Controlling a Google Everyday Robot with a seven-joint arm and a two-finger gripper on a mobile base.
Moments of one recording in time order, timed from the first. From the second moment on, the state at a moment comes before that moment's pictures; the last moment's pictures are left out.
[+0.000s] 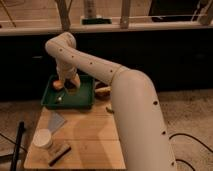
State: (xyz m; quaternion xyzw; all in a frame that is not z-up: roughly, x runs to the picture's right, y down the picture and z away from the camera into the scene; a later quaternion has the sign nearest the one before) arm -0.192 -0.024 0.802 -0.22 -0.25 -0.61 0.72
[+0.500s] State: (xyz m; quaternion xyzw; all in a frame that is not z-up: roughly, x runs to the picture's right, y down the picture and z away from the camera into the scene) arm -0.188 -0.019 0.834 -0.23 -0.26 -0.60 0.73
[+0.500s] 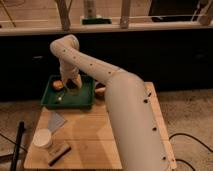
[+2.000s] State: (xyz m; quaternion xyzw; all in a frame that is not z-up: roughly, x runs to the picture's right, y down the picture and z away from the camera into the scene) arm -0.170 0.008 0.897 -0.27 -0.30 -0.55 0.74
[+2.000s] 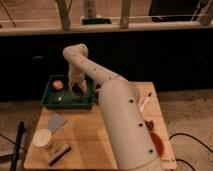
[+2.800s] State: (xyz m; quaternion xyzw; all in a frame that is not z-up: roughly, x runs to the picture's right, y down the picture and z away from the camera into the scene) arm -0.167 0.006 0.892 -0.26 -0.29 -0.54 0.74
